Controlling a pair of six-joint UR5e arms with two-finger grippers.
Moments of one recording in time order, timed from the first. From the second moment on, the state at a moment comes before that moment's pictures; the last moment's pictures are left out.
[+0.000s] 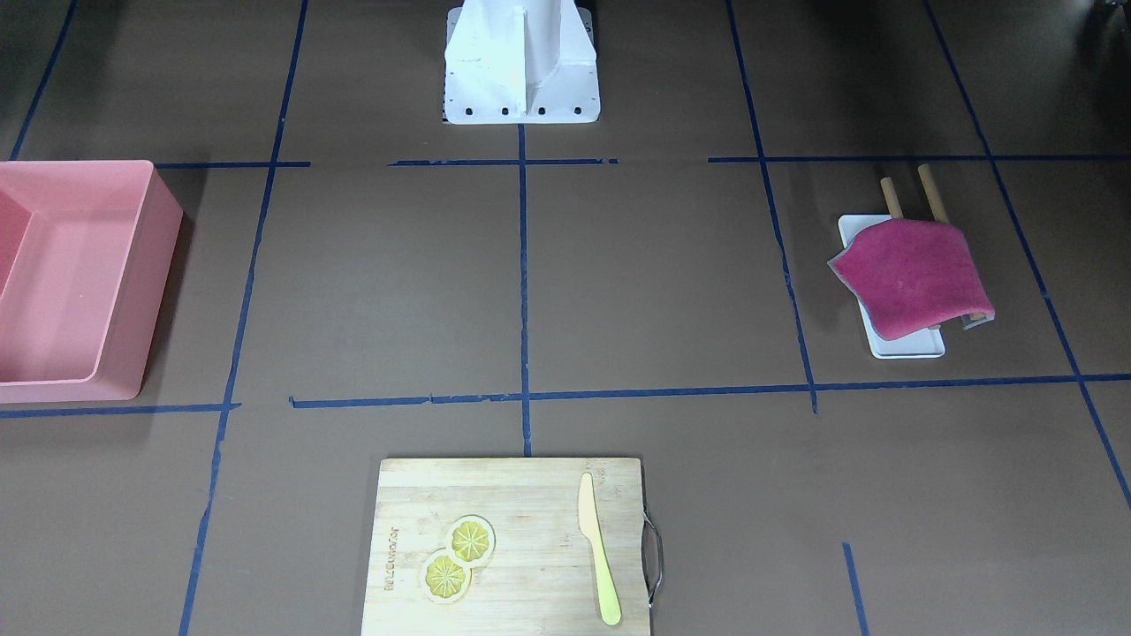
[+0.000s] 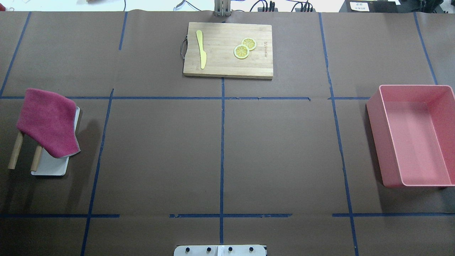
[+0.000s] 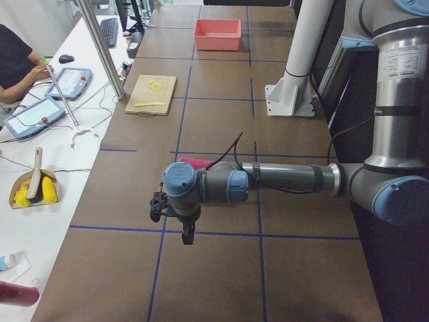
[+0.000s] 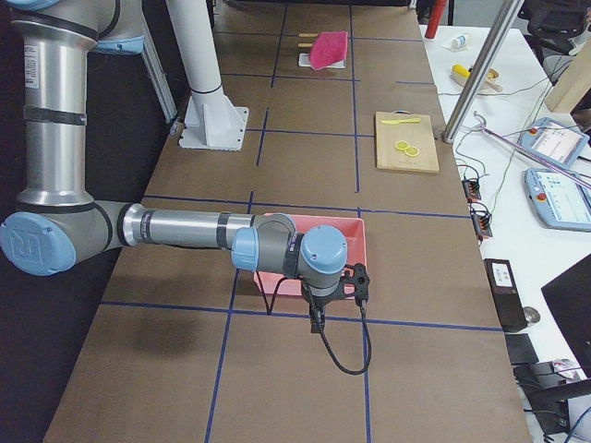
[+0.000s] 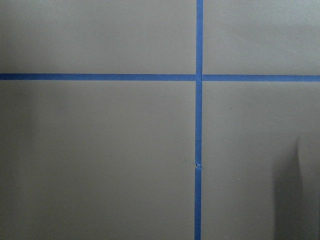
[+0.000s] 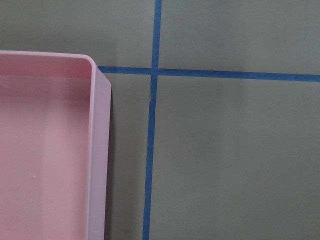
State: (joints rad) left arm -1.60 -1.52 -1.64 -1.53 -2.37 0.03; right arm 1.63 -1.66 1.67 -1.63 2.38 -0.12
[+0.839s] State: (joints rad) left arm -1.60 -1.53 -1.69 -1.54 -2.37 0.03; right arm 1.63 -1.64 1.69 -1.63 2.38 -0.12
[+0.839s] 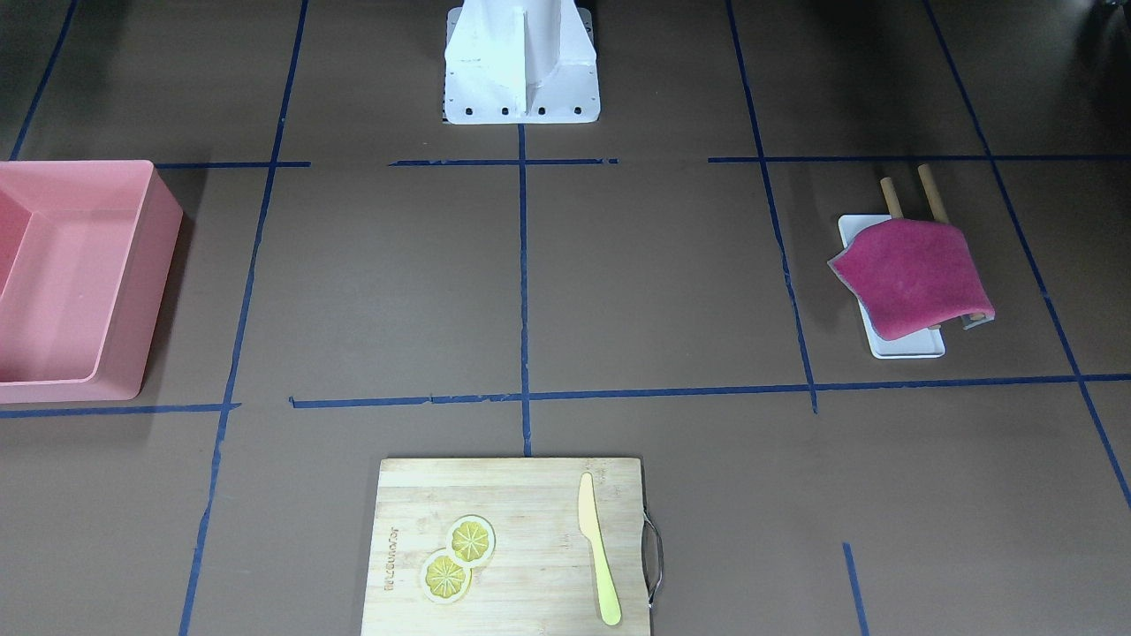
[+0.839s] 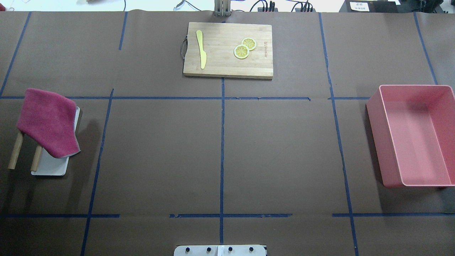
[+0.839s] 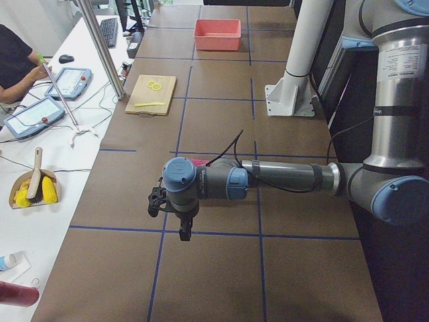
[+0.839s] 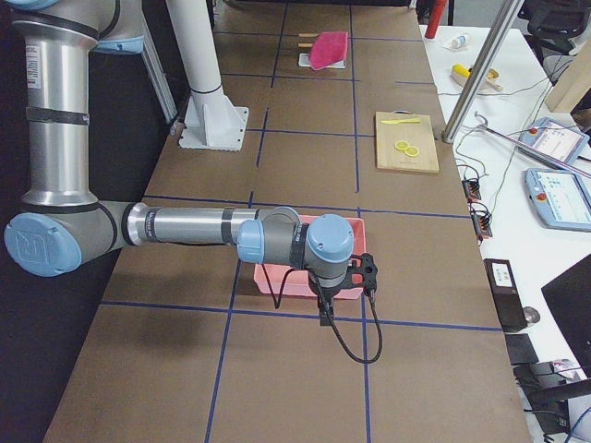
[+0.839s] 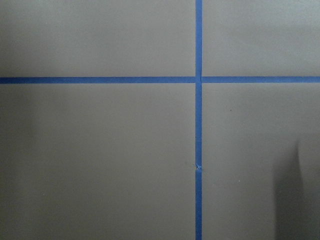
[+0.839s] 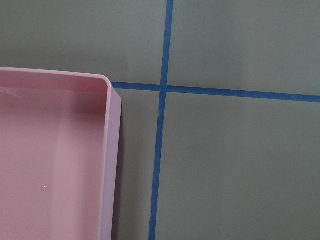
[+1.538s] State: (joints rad) left arm -1.35 -1.55 -1.79 -1.80 -2.53 -0.44; right arm 1.63 -1.62 1.73 -1.63 2.38 -0.12
